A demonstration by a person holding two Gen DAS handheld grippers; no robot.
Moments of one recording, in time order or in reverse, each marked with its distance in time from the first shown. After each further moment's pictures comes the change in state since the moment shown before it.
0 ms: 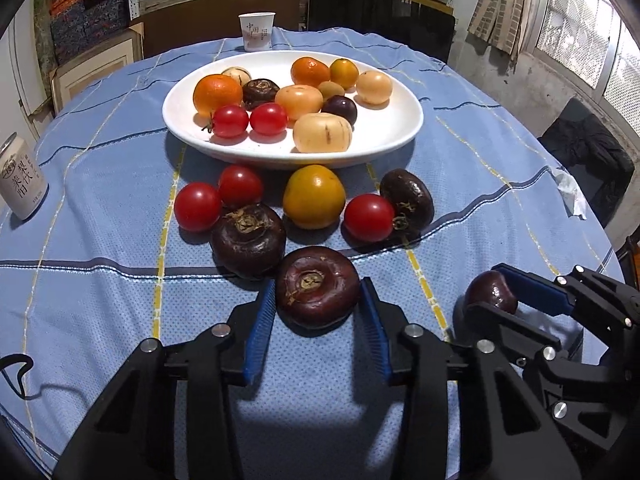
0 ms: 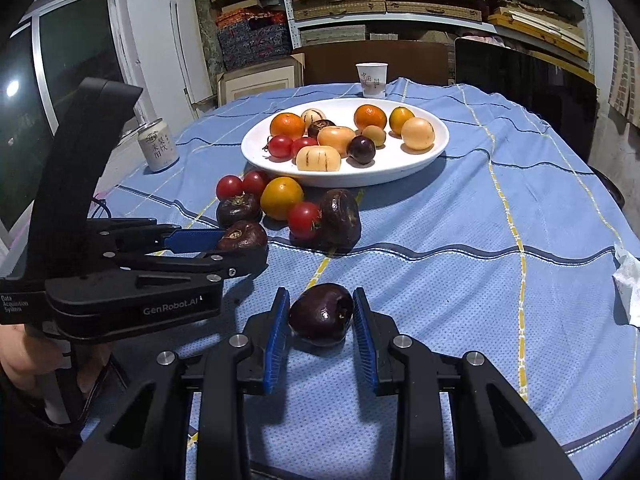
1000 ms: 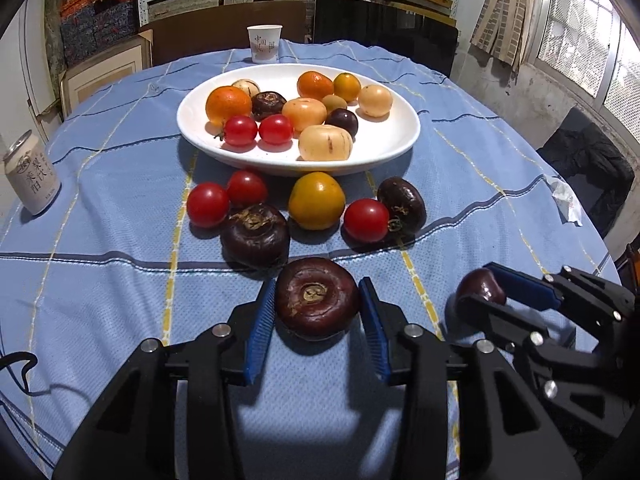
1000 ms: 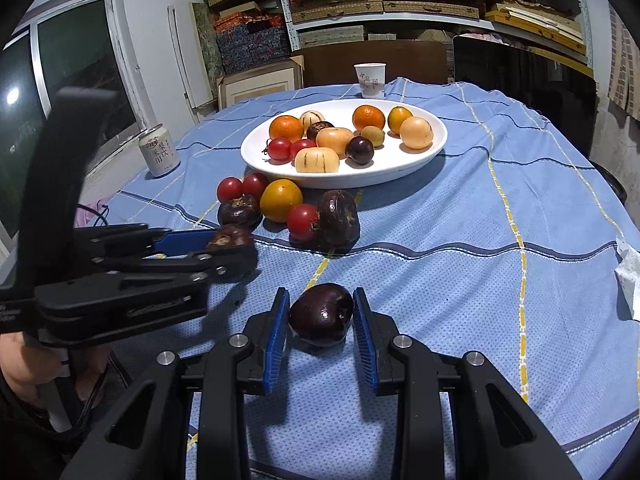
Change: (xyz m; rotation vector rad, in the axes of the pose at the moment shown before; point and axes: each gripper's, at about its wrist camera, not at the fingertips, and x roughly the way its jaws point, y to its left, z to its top) left arm -0.017 -0.001 -0.008 -0.013 -0.052 0.016; right arm -0.001 -0.003 -0.001 0.021 -0.005 0.017
